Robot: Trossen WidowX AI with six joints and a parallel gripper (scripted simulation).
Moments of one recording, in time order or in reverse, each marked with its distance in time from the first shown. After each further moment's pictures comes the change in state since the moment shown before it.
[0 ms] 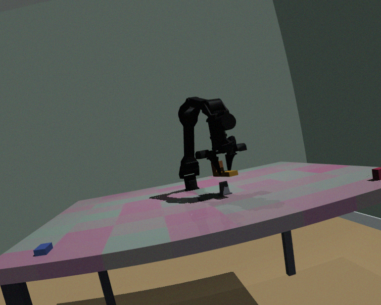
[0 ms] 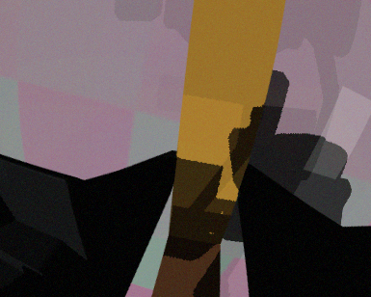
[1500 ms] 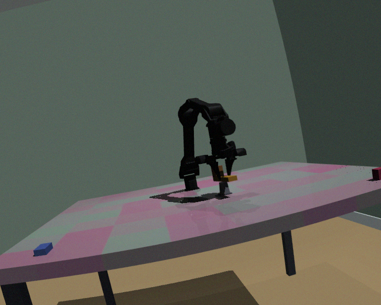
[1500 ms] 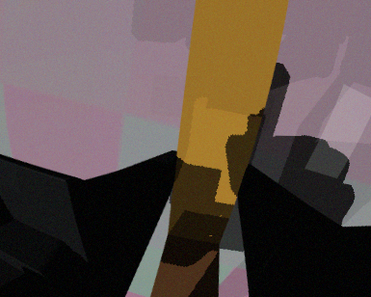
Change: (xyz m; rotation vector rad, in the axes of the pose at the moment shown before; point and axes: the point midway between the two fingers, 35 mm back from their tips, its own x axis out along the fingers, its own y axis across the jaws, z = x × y) arm 0.018 -0.004 -0.001 0.010 0.002 -0.001
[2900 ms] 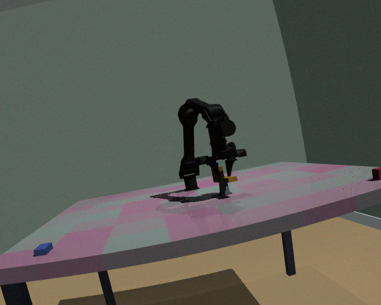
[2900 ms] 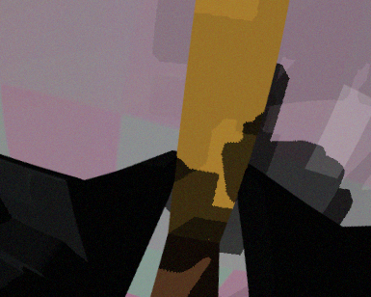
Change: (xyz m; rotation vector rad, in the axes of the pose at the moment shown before) arm 0.004 0.000 0.000 0.000 0.000 0.000
